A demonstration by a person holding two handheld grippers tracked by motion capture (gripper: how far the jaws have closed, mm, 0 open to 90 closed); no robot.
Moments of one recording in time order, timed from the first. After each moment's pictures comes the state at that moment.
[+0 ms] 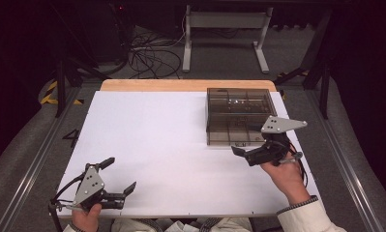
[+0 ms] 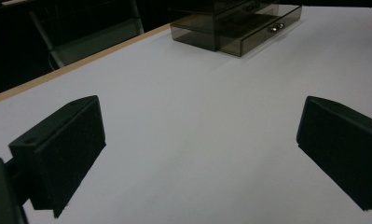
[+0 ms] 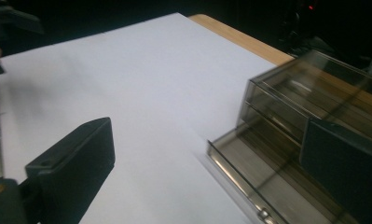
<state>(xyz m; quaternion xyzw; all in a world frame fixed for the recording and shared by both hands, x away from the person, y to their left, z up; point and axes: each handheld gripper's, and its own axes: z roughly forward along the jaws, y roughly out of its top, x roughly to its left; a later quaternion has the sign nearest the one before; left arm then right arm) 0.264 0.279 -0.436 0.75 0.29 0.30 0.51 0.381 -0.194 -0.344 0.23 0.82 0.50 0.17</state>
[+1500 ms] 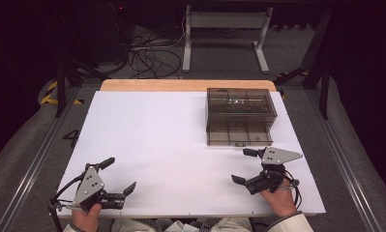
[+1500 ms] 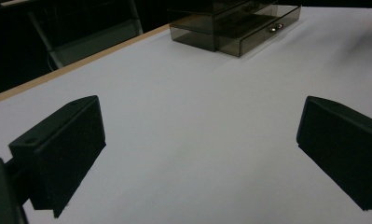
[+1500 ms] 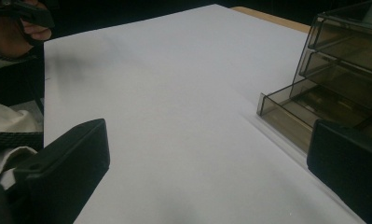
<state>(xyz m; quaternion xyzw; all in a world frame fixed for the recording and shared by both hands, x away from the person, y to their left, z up) 0.264 0.281 -0.437 0.75 0.29 0.30 0.50 0.355 -0.210 -0.428 0.20 0.81 0.55 0.12</state>
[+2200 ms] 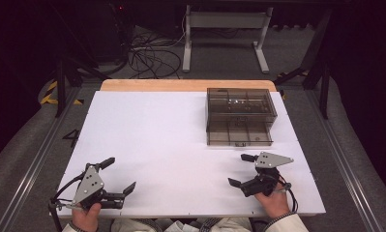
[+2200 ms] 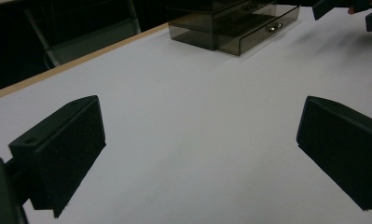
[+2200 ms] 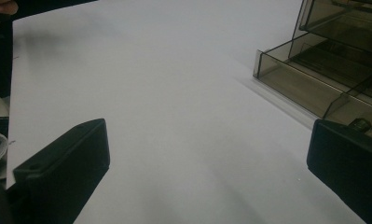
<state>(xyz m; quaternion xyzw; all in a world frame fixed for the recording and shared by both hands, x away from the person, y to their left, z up) 0.267 0.283 -0.439 0.75 0.29 0.30 0.51 0.359 -0.205 -0.459 0.23 0.81 0.52 0.12</state>
